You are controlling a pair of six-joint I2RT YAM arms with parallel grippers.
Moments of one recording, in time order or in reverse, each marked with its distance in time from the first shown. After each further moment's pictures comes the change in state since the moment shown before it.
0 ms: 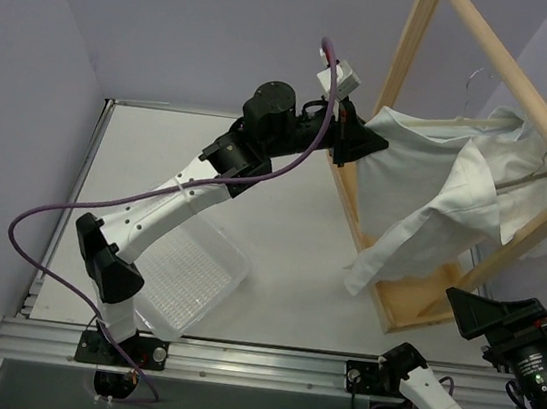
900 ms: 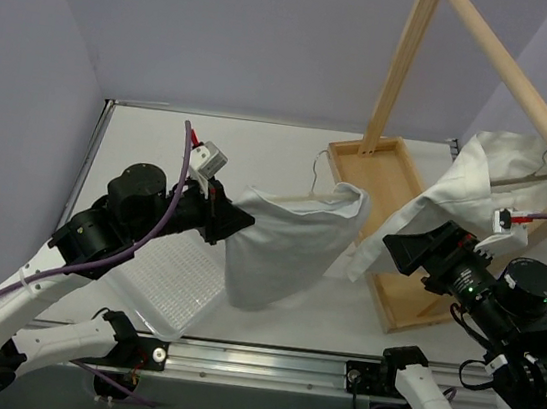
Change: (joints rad) left arm 0.052 -0.857 -0.795 -0.417 -0.212 -0.056; right arm -0.333 0.215 -0.168 0.289 -0.504 -0.180
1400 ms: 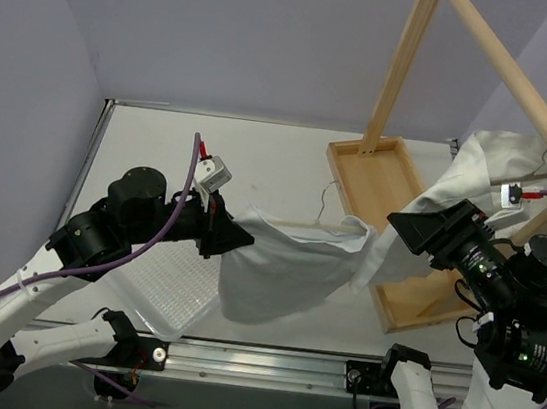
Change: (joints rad) left arm 0.000 -0.027 -0.015 -0.069 0.161 0.037; right arm -0.435 0.083 0.033 0.136 -0.566 -0.021
